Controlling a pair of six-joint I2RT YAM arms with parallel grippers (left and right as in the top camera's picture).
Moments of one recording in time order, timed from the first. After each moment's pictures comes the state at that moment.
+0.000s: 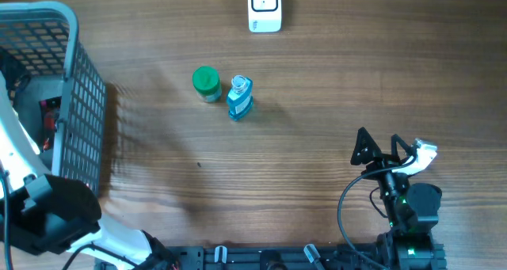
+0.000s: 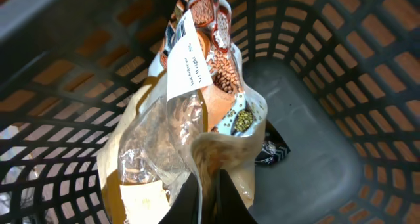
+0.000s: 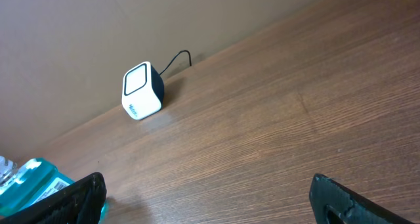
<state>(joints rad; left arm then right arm) 0.53 1.81 1.94 -1.19 -0.41 -0.33 -0.01 0.19 0.01 0.00 -0.09 0.49</state>
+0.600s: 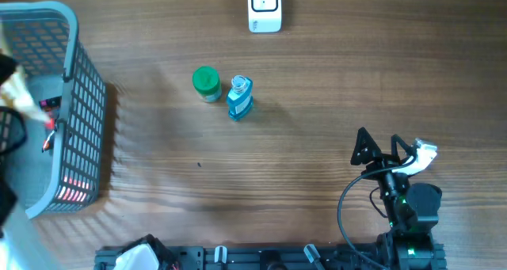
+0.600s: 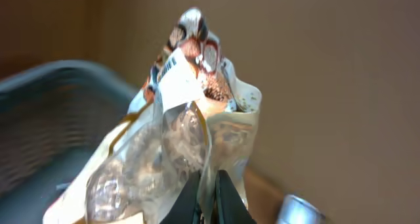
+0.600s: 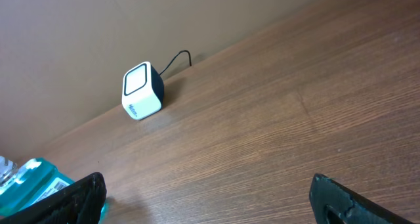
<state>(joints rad) 0.45 1.23 1.95 -1.02 0.17 -0.42 -0.01 0.19 0.01 0.00 -0.09 0.49</state>
